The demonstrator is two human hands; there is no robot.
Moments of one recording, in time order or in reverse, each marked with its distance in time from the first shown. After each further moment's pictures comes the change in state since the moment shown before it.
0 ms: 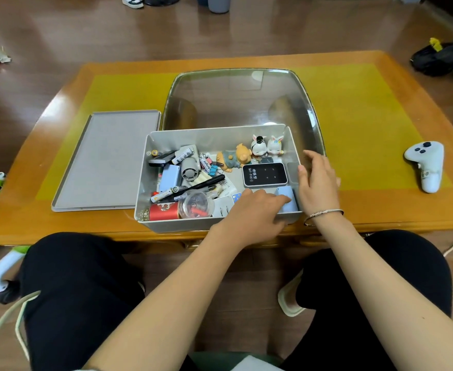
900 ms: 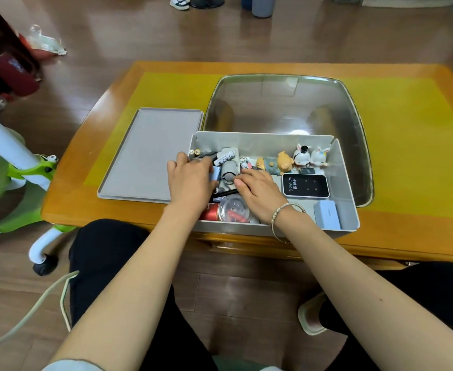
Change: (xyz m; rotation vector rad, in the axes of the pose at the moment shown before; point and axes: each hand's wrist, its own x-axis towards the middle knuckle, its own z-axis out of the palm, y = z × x) left_hand -0.061 -0.142 -0.053 0.284 0.361 -0.691; right_hand -0.009 -0.112 0.095 0.038 -0.609 -0.373
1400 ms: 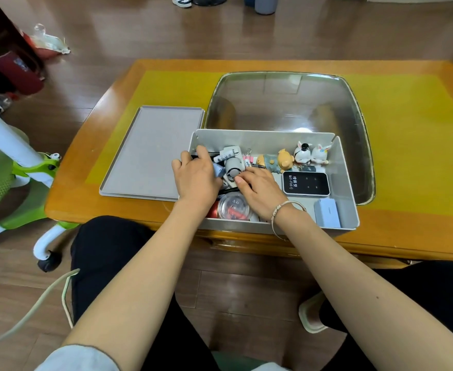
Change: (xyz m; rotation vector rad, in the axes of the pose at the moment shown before) left_hand 0.004 0.015 0.013 0.001 0.047 -0.104; right_hand 0.001 0.002 0.002 0.040 -0.006 0.017
